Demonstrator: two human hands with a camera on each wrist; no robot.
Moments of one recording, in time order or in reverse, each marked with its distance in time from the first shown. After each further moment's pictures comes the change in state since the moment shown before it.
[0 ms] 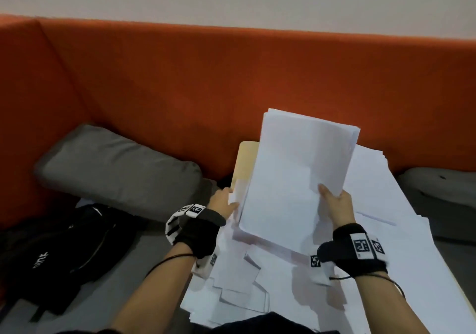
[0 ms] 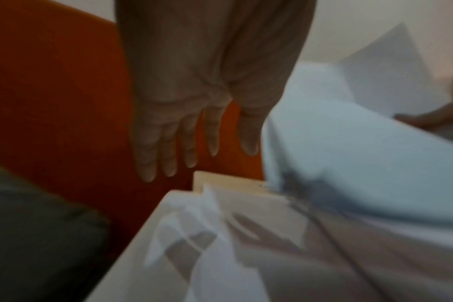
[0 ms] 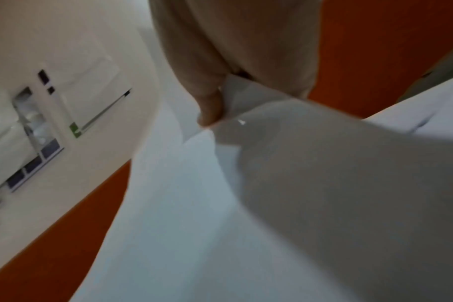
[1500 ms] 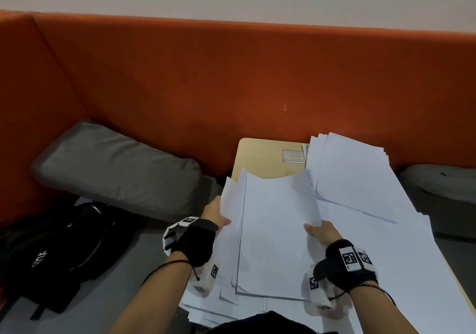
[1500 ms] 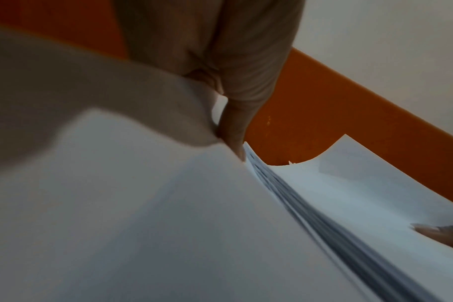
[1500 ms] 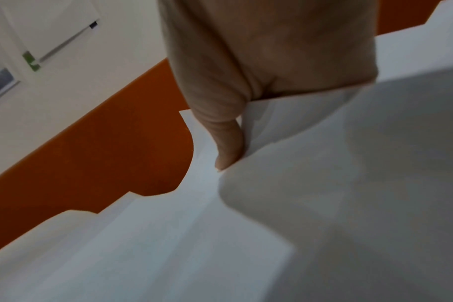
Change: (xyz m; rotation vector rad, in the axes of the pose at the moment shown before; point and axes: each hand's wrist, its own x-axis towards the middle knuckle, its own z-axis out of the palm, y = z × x) left_hand -0.016 -0.019 0.016 -0.298 0.014 -0.189; right_hand 0.003 0.070 -0.002 -0.562 -0.260 0.337
